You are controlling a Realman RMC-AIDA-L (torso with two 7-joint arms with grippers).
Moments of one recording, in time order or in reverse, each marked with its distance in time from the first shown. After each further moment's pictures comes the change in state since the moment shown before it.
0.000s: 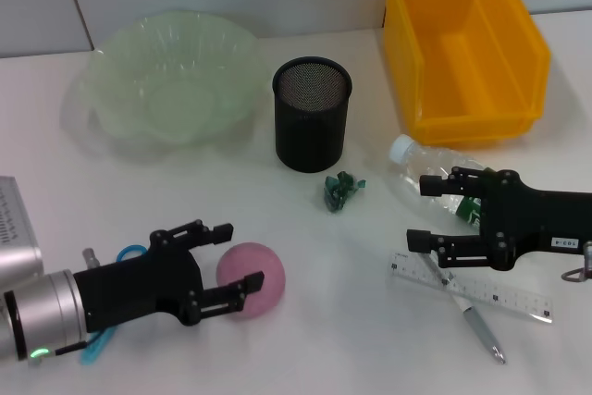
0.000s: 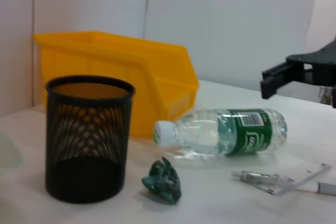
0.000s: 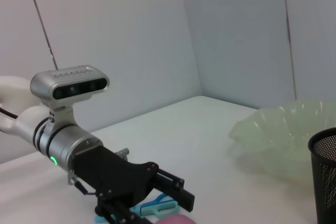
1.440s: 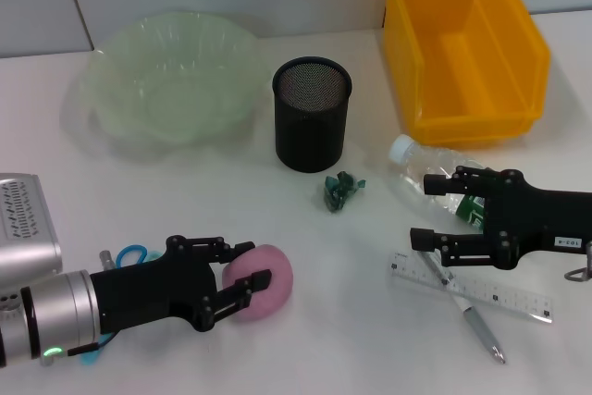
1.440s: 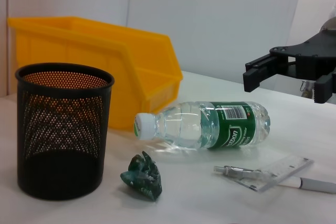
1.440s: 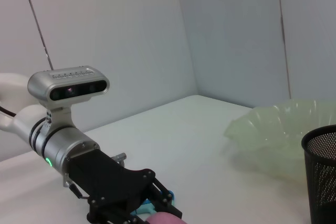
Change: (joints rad) left arm -0.022 -0.001 0.061 -0.007 -0.007 -0.012 -0.039; right arm -0.005 -0.001 0.003 -0.004 0.000 0.006 0.000
